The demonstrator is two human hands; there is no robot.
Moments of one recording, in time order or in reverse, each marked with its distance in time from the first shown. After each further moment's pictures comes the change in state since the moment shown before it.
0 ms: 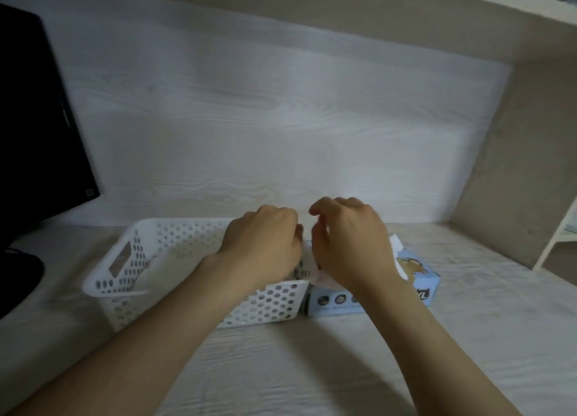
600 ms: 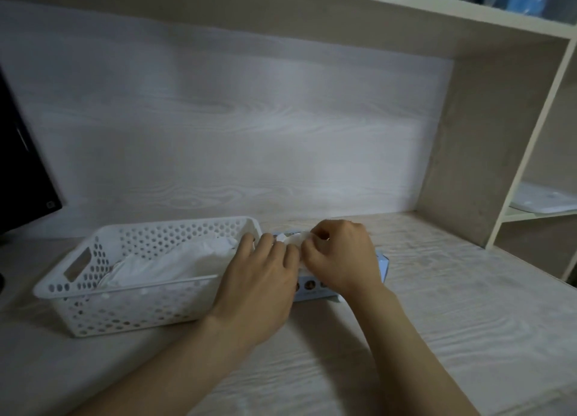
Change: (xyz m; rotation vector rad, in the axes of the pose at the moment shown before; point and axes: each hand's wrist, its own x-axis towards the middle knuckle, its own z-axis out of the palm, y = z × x) left_hand -0.038 0.061 0.063 0.408 0.205 0.326; right_hand -0.050 0.058 -0.011 0.244 -0.054 0.334
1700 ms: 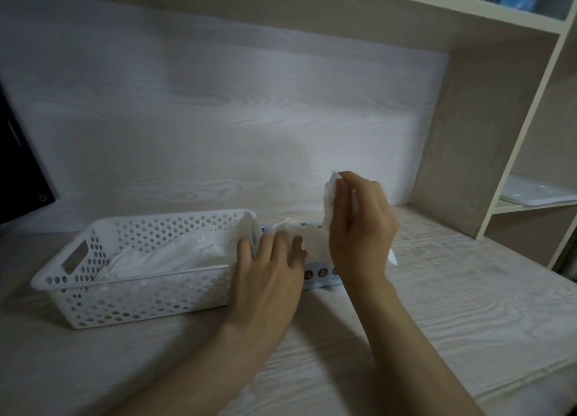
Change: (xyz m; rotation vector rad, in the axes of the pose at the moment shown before) left_hand -0.008 0.027 -0.002 0.000 -0.053 -0.177; right_hand -0.001 -0.016 -0.016 0.093 0.743 -0.239
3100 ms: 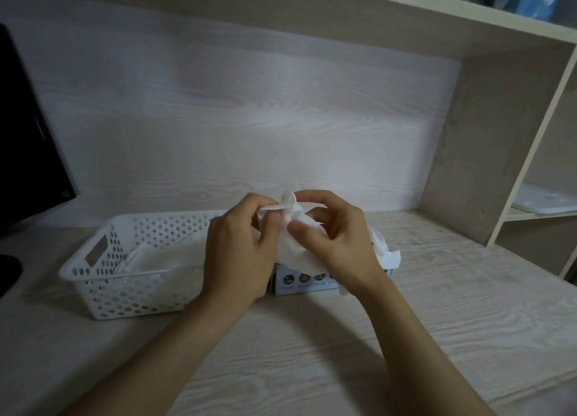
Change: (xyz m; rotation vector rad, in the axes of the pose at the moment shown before) left_hand 0.008 -0.054 -0.023 -0.956 0.542 -0.308; right_hand 0.001 -0.034 -0.014 0.744 -0.764 0.561
